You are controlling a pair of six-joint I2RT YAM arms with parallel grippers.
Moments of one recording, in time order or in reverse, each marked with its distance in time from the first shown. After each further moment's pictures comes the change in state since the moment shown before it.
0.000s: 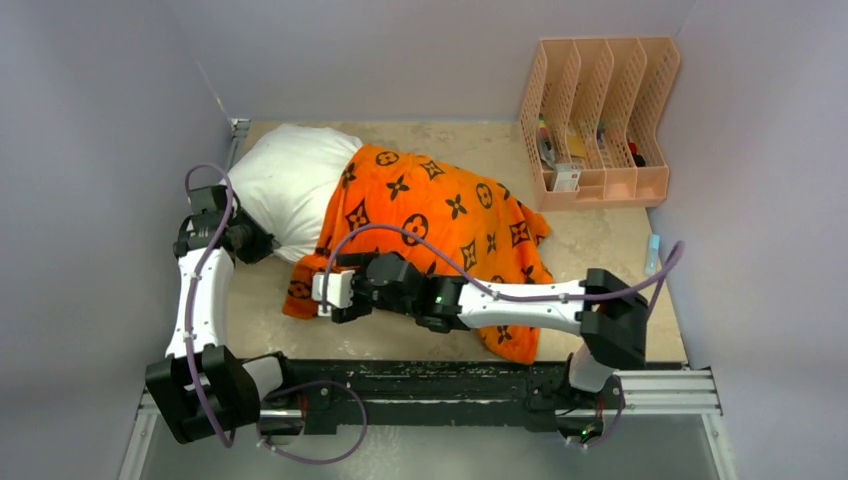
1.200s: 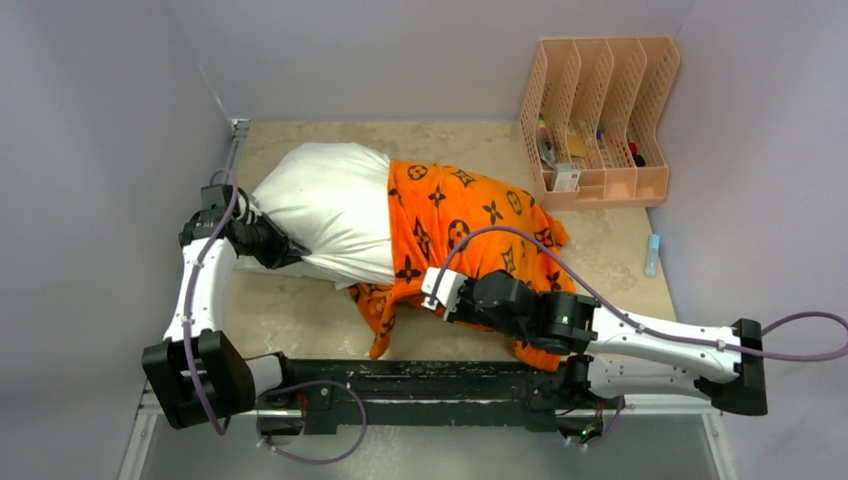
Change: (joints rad) left arm -0.031 0.069 0.031 -0.146 0.261 -0.071; right arm -0.008 -0.664 -0.340 -0.500 0.244 0.272
